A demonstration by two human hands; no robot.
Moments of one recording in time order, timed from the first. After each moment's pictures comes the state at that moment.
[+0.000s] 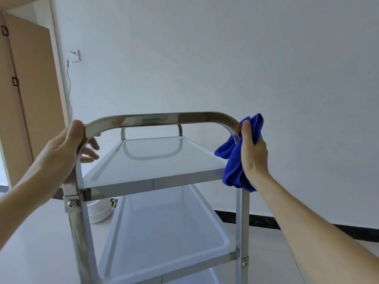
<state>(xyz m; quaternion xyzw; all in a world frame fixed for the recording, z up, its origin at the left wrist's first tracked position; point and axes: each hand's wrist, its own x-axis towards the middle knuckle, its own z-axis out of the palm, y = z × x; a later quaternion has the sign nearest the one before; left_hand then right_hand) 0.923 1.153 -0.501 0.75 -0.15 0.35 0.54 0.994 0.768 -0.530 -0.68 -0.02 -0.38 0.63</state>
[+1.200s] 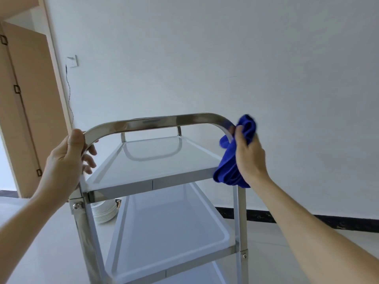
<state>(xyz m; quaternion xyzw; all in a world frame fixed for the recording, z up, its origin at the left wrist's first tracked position) 0.916 1.124 -0.507 0.73 -0.12 0.41 0.54 0.973 0.756 -0.535 -0.68 -0.04 -0.38 0.62</state>
